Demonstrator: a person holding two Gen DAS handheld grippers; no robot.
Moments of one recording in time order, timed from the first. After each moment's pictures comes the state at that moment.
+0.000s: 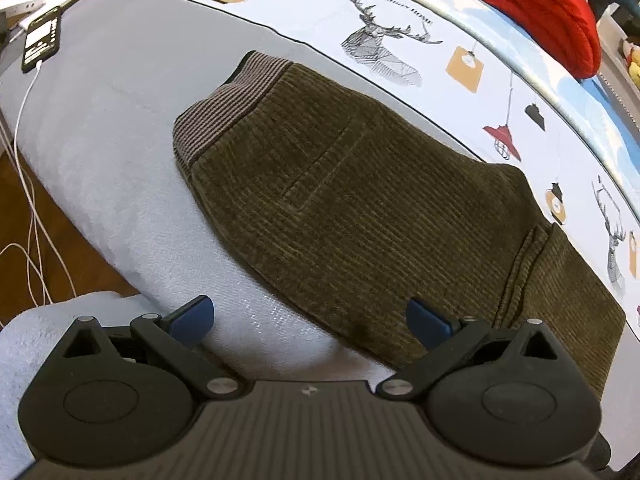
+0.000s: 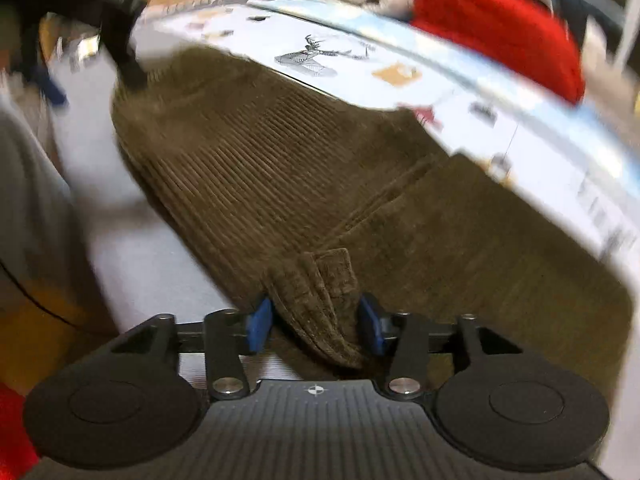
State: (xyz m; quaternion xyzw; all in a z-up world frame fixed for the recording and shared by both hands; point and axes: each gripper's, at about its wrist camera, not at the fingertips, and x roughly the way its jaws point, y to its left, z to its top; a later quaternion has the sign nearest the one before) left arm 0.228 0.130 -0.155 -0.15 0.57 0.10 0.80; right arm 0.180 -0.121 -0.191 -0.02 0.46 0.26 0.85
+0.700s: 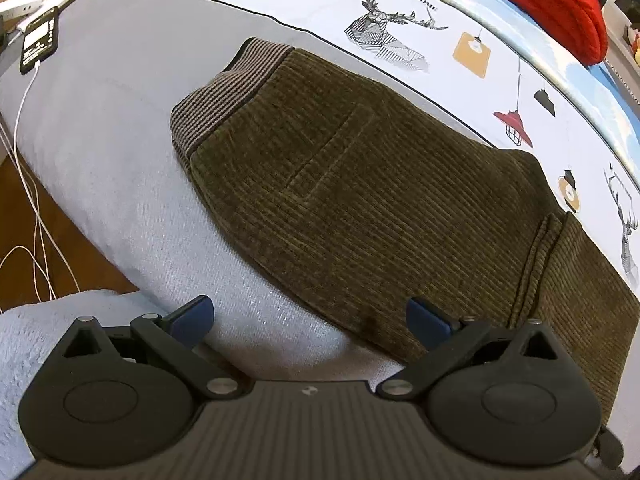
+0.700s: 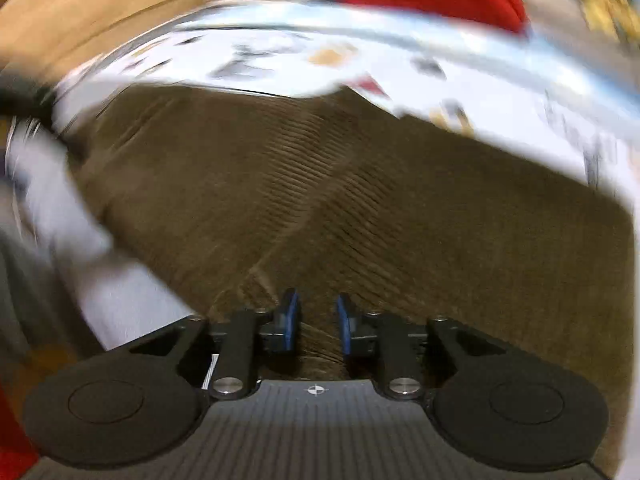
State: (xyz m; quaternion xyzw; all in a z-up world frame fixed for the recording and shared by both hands) left arm 0.232 0.126 -0.170 -0.14 0.58 0.10 0.79; right arm 0.168 -0.110 -0.202 -0.04 0.45 0.18 0.88
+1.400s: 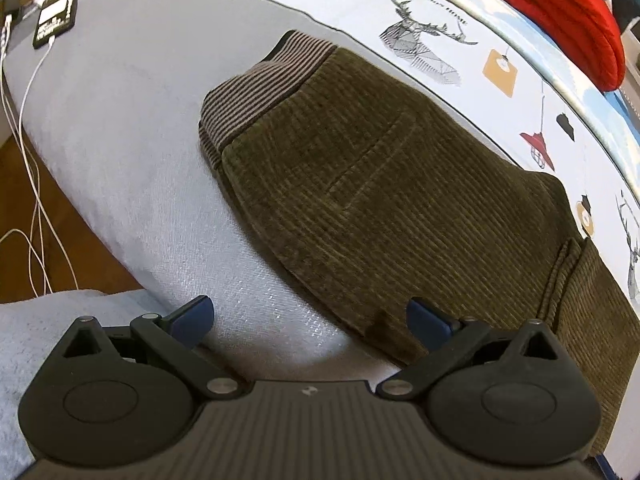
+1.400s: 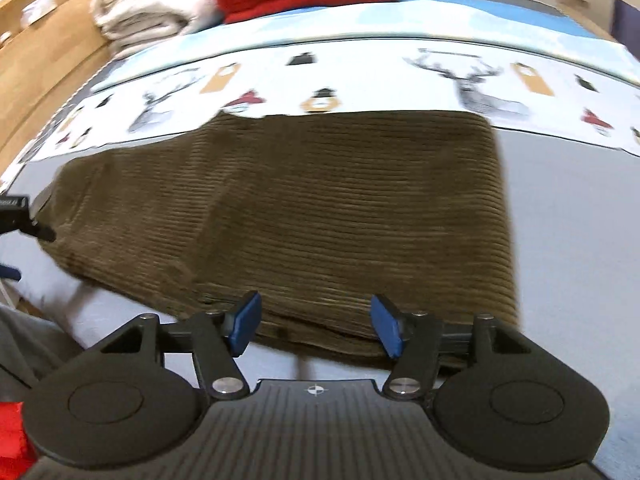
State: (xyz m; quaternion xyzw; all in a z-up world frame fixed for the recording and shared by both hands) left arm 0.230 0.154 -0.191 -0.16 0.57 0.12 0.79; right arm 0.135 -0.224 -0.160 0.12 0.49 0.02 0.86
